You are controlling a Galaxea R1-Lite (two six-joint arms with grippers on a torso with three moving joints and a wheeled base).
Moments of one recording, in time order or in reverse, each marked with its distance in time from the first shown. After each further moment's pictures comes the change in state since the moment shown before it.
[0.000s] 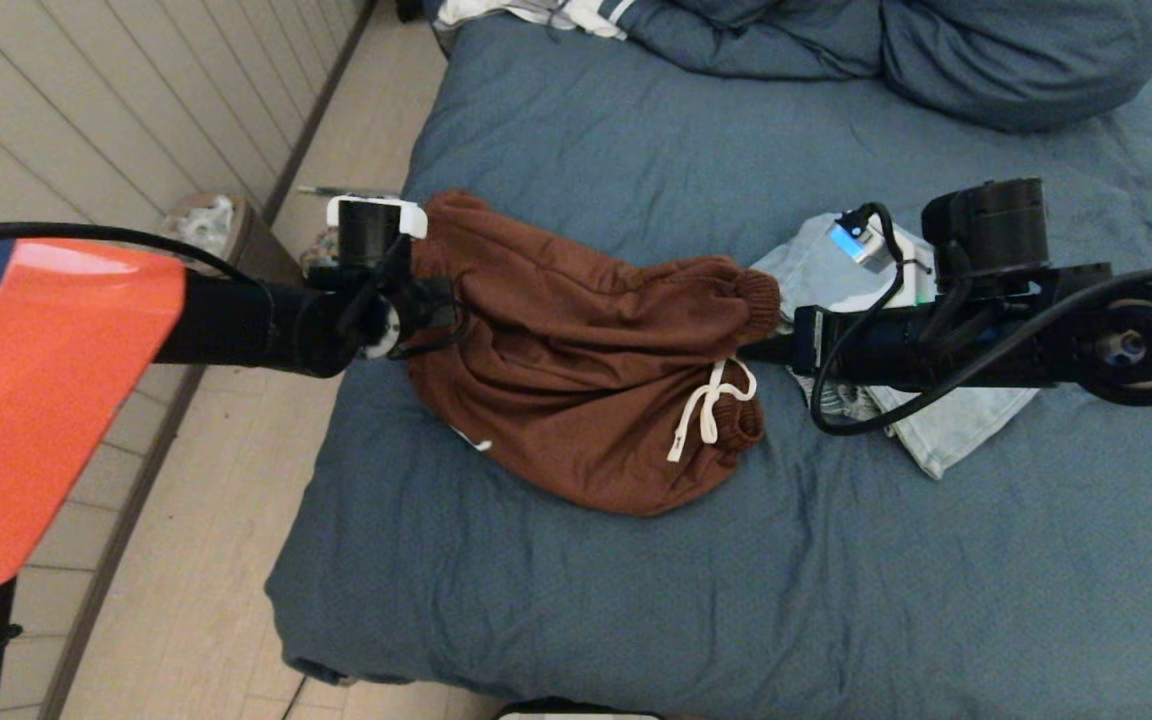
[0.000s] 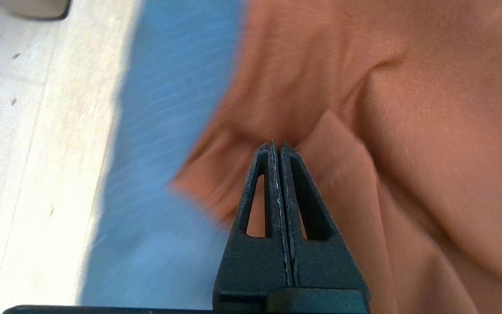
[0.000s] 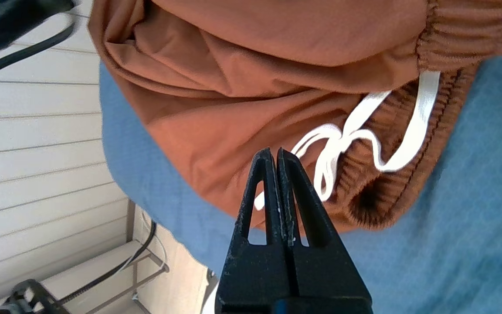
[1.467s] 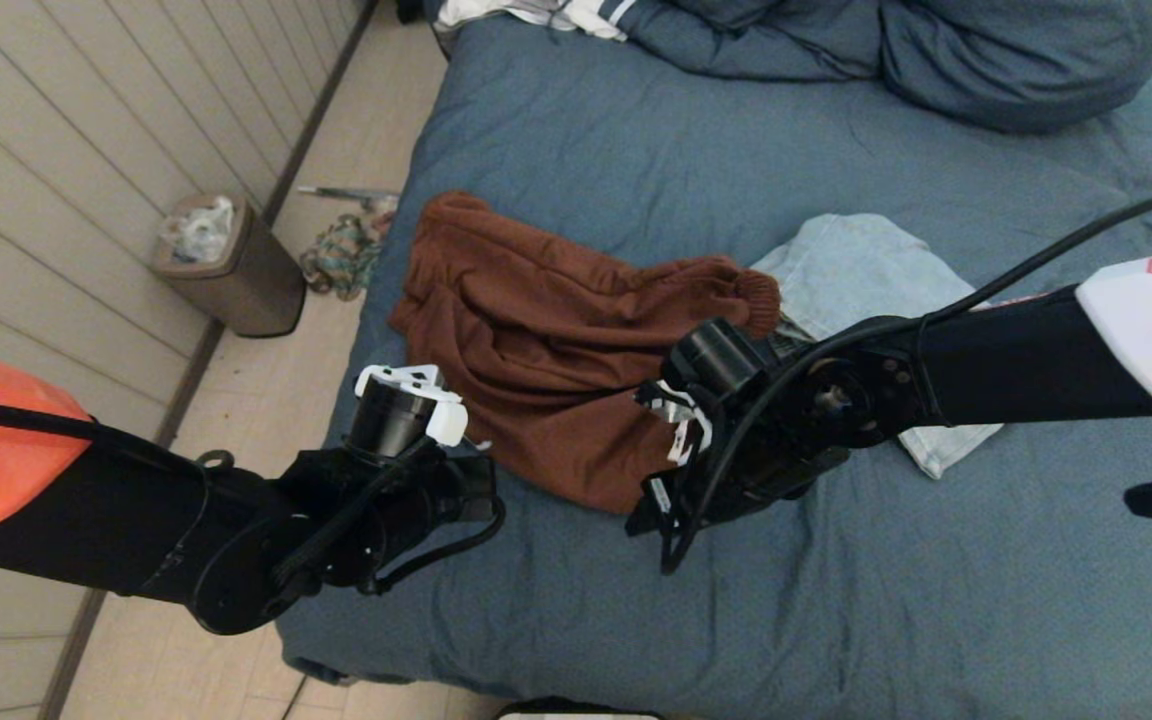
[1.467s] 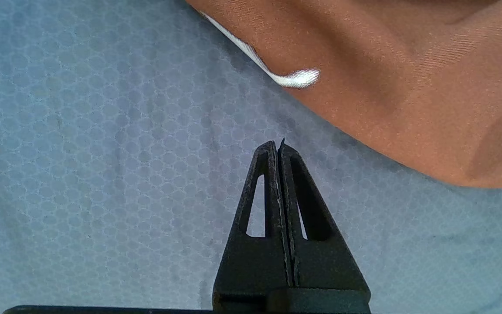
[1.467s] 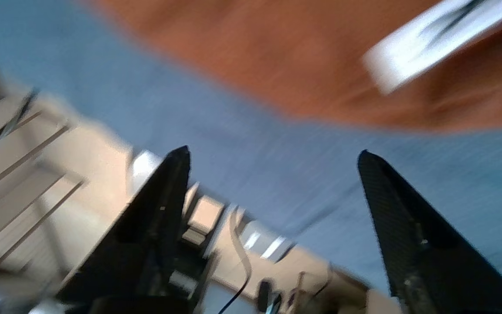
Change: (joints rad) left arm -0.269 -0.273 0.788 -0.227 -0.045 -0.220; right arm 0.353 0.294 -0.236 0.537 -0.421 -0.019
